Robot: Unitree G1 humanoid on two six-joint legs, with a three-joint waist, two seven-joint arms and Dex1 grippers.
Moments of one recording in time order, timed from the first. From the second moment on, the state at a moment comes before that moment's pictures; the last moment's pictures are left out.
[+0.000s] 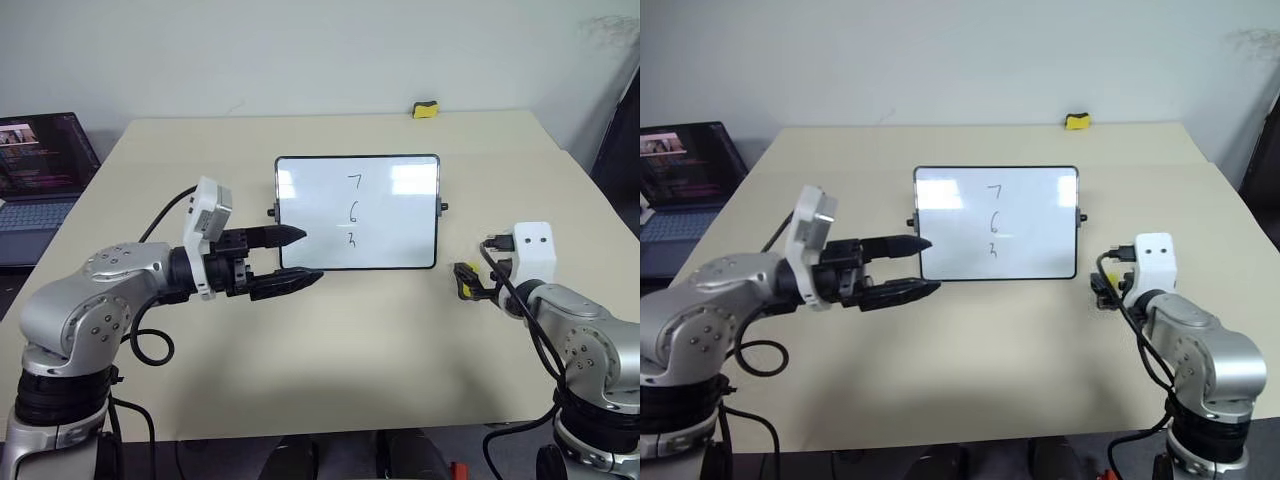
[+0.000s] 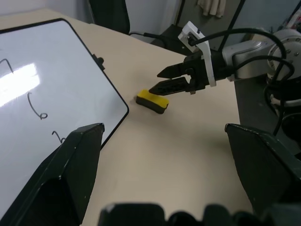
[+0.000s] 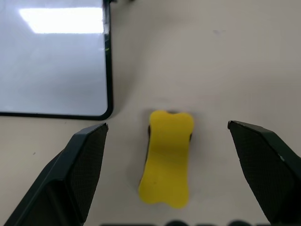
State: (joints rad) left arm -0.41 0.78 0.14 -0.39 -0.85 0.84 -0.96; right arm -0.33 -0.35 -0.28 -0.61 0.36 1.44 0.06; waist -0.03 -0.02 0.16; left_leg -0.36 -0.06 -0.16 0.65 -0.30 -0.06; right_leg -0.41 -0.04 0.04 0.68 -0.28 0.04
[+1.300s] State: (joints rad) left arm -0.36 0.76 0.02 -0.43 -0.68 0.67 -0.99; right arm -0.33 -0.25 -0.23 -0.40 0.23 1.30 0.02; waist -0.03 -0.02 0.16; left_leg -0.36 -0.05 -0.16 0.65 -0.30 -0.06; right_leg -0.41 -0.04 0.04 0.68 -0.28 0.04
